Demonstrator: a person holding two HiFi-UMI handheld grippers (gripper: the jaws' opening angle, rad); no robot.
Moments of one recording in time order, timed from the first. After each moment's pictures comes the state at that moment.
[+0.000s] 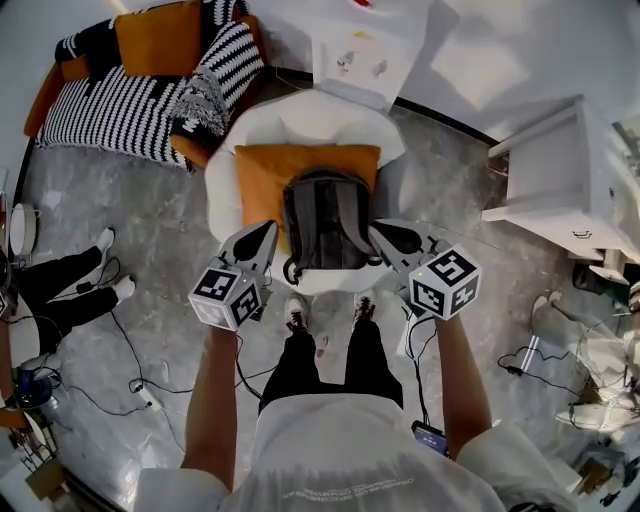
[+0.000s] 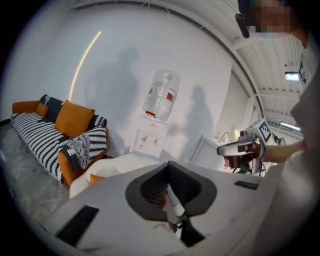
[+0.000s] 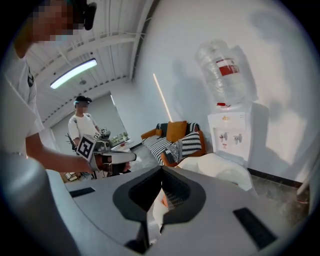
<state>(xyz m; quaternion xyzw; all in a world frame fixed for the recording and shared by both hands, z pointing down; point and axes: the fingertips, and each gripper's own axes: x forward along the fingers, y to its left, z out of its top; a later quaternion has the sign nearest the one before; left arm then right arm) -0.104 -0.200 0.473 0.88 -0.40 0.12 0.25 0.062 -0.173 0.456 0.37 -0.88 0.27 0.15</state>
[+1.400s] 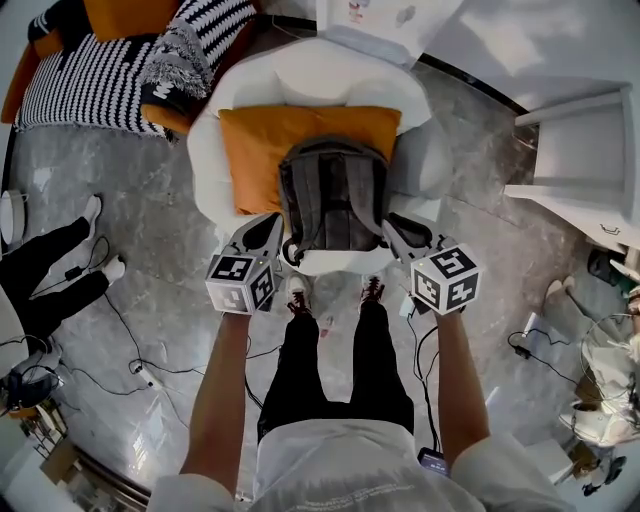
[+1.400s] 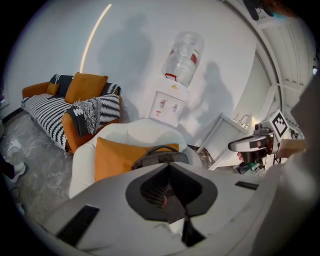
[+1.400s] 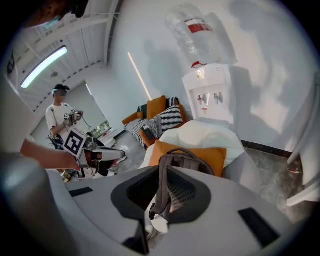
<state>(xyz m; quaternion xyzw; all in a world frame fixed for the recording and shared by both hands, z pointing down) -0.109 -0.223 0.671 0.81 -0.42 0.22 0.33 0.089 -0.196 0.645 0.42 -0.81 0.35 0.23</state>
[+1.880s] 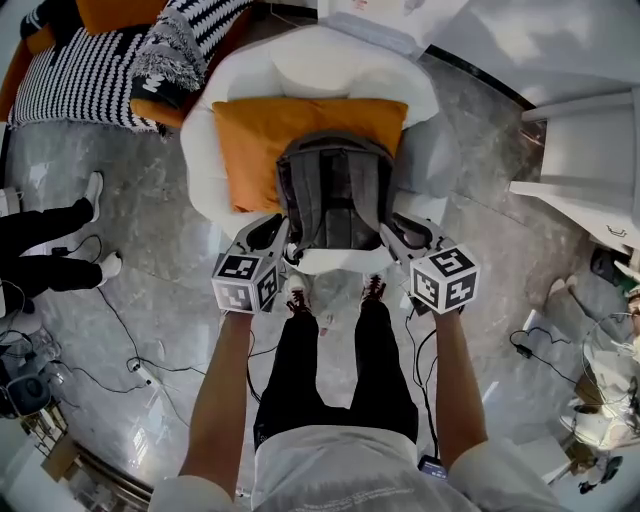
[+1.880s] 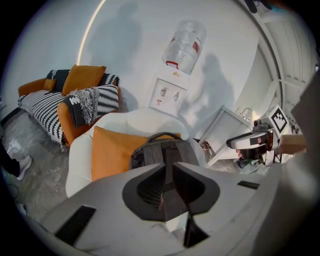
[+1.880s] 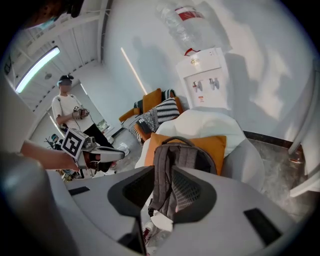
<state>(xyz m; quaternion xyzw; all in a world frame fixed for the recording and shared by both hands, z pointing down) -0.105 -0.219 0.726 0.81 -0.41 0.25 0.34 0.089 -0.194 0.700 0.42 -0.79 0.38 0.24</state>
